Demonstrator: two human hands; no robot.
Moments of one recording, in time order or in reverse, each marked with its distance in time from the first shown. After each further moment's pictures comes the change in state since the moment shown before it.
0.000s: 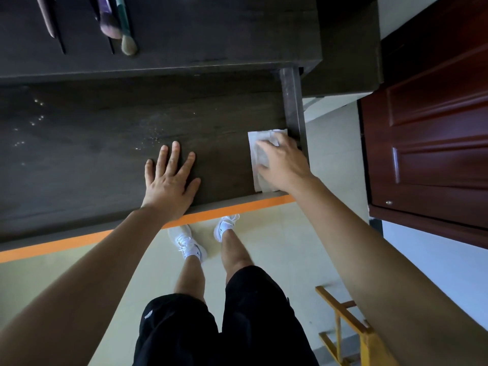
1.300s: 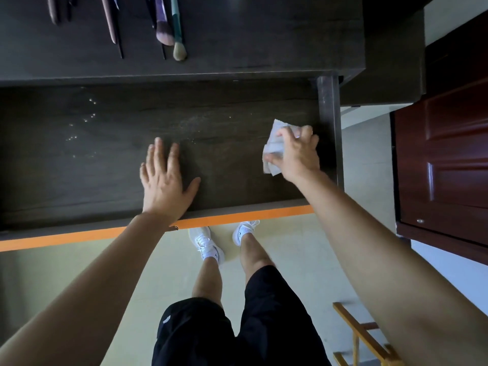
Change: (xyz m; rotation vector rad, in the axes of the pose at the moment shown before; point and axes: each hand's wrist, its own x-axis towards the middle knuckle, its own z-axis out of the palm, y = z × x) left_hand -0.020 -0.046 -0.018 -0.104 0.277 -0.213; right_hand 0.038 -0.042 0.010 0.138 0.090 0.167
